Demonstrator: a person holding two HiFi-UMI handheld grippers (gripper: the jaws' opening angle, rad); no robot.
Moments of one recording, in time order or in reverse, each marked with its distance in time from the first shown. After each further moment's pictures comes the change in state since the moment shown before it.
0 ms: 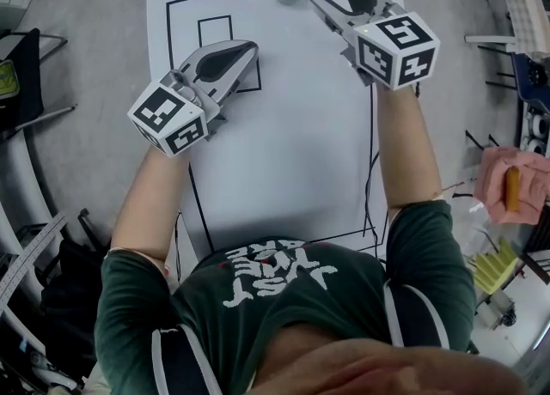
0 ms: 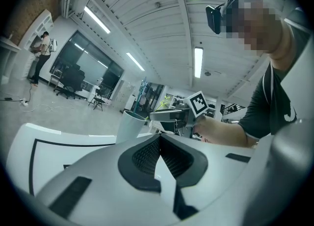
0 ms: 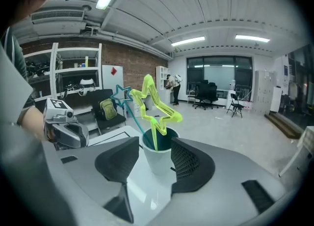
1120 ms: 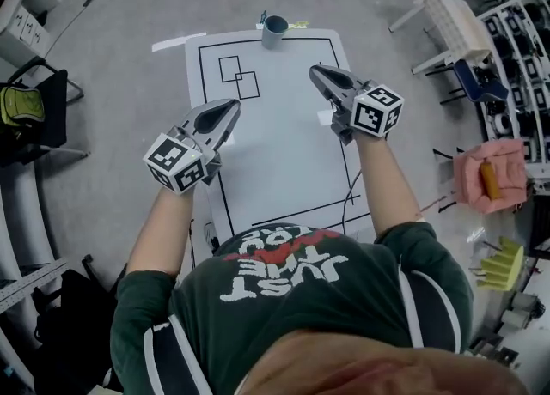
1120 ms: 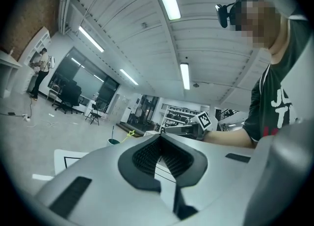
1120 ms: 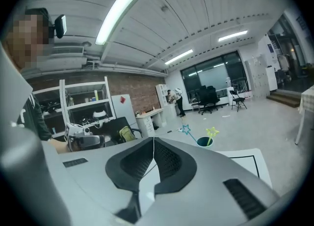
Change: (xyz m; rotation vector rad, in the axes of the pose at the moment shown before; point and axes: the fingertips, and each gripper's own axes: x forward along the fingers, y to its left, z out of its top) left arm -0.182 -0.166 0.107 0.053 -0.121 -0.024; right arm -0.200 0.177 0.072 0.236 -0.204 0.072
